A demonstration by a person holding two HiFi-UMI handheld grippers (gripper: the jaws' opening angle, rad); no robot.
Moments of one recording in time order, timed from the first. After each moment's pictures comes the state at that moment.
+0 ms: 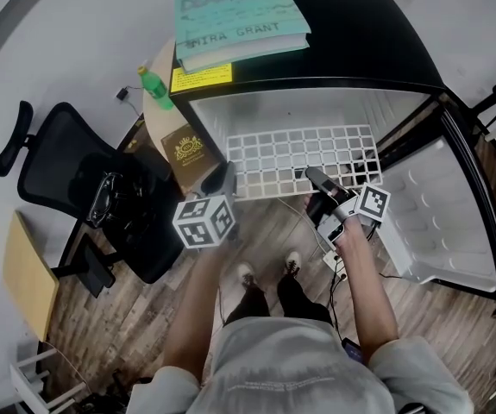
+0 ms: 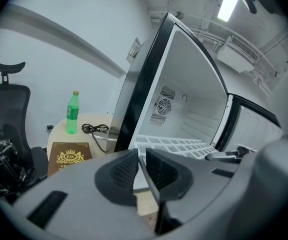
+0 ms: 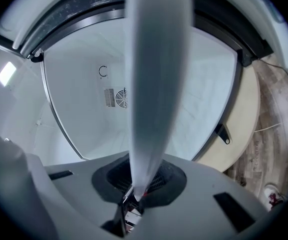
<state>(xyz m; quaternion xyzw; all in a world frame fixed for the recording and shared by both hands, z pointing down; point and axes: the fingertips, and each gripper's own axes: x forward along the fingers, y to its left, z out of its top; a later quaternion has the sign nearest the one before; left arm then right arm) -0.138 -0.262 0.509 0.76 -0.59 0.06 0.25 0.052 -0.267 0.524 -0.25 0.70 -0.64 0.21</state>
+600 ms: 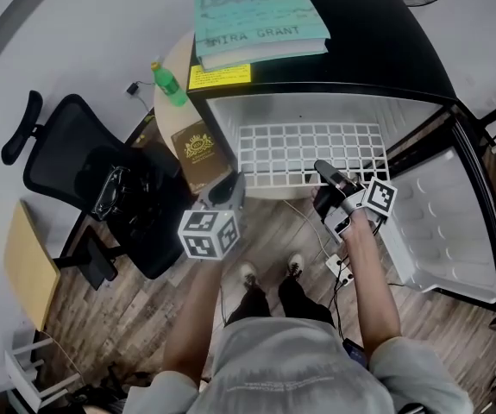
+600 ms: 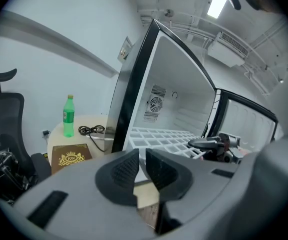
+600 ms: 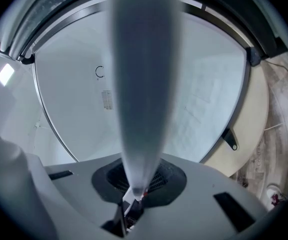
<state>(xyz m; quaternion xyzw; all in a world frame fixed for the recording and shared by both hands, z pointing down) -0.134 -0.236 0.504 0.79 -0.57 0.09 0.23 0.048 -0.290 0.522 -0.25 0.69 -0.64 0.22</state>
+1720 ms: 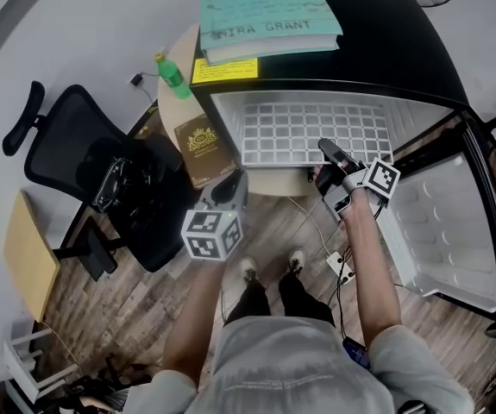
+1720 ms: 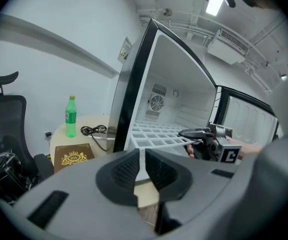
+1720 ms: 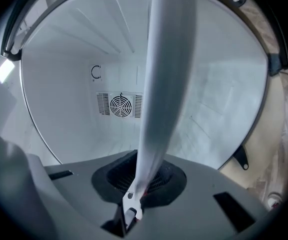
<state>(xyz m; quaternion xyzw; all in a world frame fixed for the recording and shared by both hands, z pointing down) -0.135 -0.233 0.509 0.78 -0.58 0.10 0.22 0.042 -0.338 0.522 -0.27 0.70 -0.63 0.22</state>
